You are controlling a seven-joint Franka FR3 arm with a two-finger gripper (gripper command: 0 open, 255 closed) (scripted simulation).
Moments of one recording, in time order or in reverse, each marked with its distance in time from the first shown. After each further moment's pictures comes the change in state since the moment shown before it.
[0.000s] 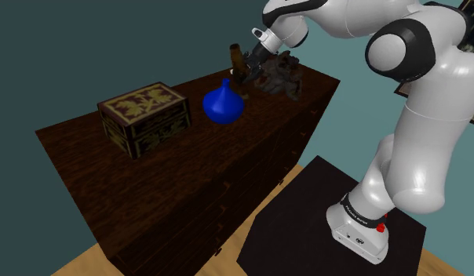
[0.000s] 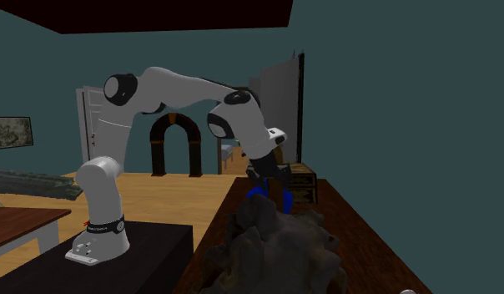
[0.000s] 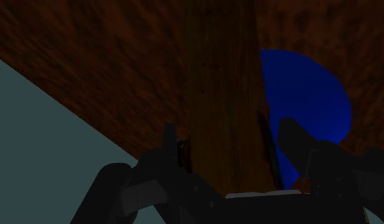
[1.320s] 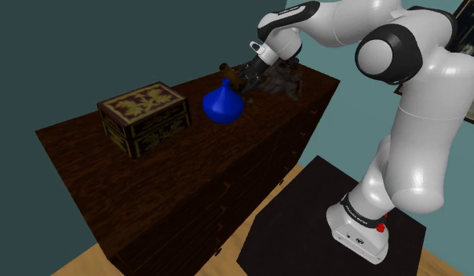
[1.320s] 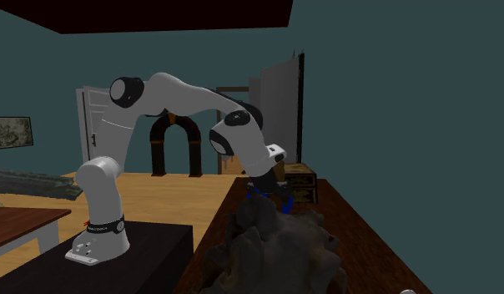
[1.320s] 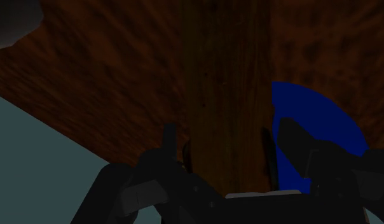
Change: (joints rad) arm -0.017 0.057 0.026 -0.053 0.076 0.066 -0.087
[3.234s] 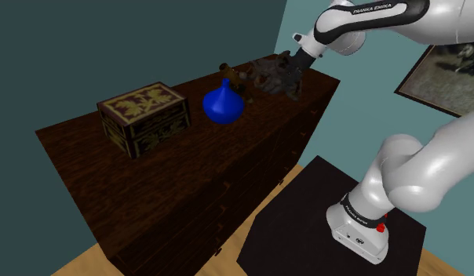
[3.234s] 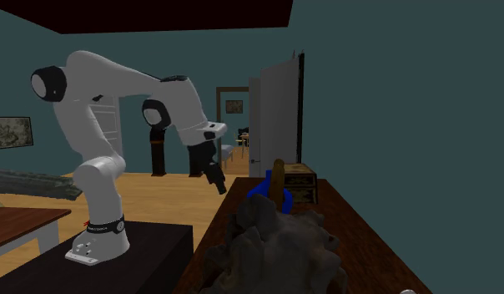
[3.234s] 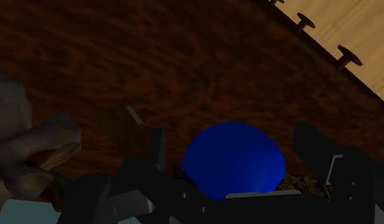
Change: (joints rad) arm -0.078 -0.692 0.067 -0.479 -0.750 0.107 1.020
